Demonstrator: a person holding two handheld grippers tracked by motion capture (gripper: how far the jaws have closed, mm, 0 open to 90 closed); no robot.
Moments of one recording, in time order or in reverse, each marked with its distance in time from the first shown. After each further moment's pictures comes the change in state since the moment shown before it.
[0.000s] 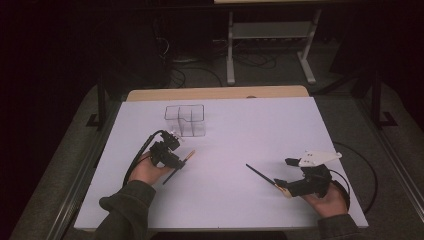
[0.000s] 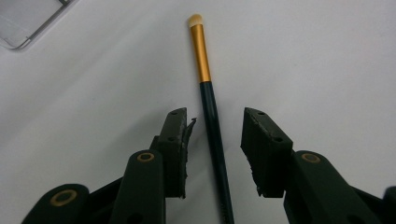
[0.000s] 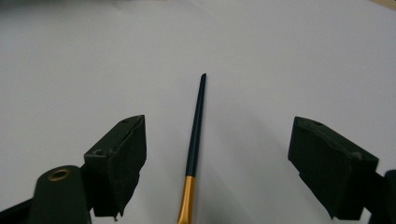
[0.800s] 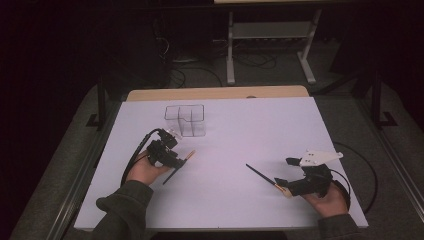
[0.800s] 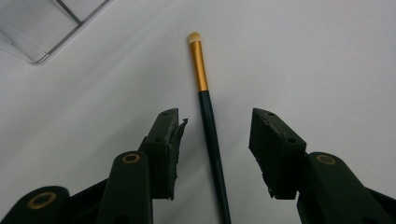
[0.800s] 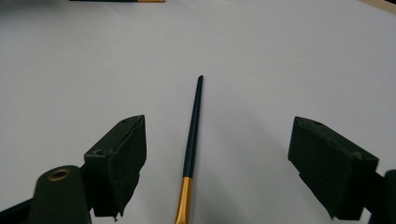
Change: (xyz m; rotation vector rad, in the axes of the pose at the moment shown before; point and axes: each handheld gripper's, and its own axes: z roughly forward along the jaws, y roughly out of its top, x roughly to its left) left arm 0.001 -0.002 -0.013 -0.049 -0.014 0.003; right arm -0.001 0.000 -0.001 -0.011 -0.008 0.004
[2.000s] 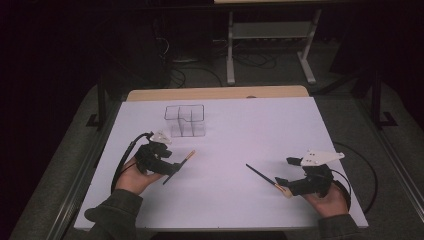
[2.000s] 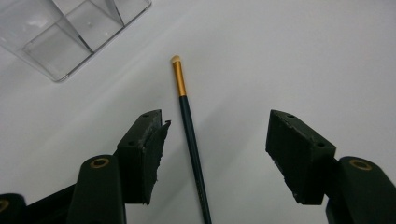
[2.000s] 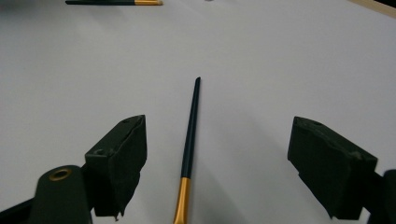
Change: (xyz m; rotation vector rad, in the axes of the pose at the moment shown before) left arm -0.017 -0.022 -0.035 -0.185 0.000 0.036; right arm 0.000 0.000 -0.002 -0.010 -0.009 0.008
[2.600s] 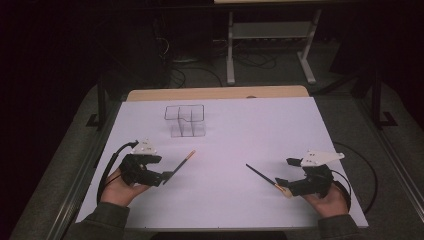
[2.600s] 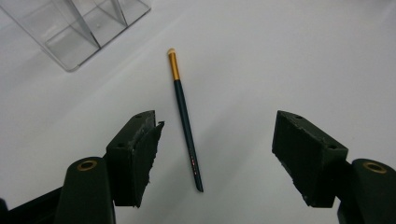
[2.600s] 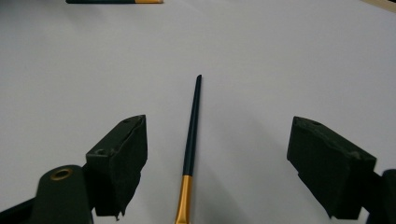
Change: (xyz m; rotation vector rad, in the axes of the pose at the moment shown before) left arm -0.008 -0.030 -0.034 -0.086 0.008 0.026; right arm 0.000 -0.001 0.000 0.004 0.004 0.006
